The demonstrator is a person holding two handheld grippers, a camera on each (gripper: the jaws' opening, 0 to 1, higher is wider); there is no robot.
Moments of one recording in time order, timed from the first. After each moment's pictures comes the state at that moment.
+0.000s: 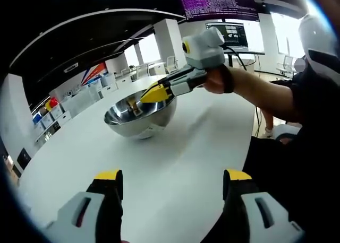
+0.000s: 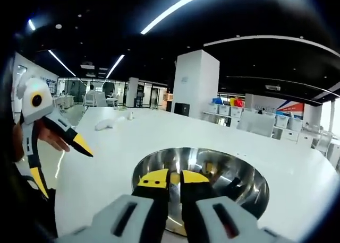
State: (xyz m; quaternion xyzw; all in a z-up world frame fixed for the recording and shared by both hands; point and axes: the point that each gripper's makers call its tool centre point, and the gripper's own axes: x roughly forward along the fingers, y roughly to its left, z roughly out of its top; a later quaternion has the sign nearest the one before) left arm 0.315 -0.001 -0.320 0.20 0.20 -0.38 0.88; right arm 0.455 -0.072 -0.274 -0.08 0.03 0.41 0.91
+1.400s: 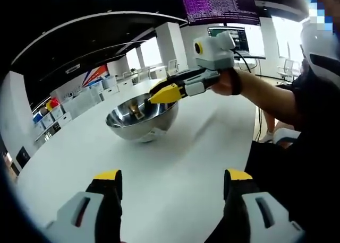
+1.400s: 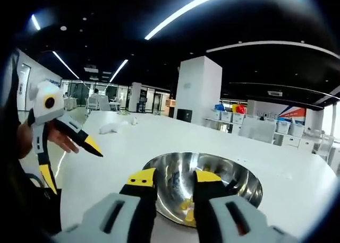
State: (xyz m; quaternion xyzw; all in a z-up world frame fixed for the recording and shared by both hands) left arm 0.321 -0.002 -0.314 0.19 0.18 -0.38 0.89; right arm 0.433 -0.085 -0.259 -0.09 0.00 0.42 0.90
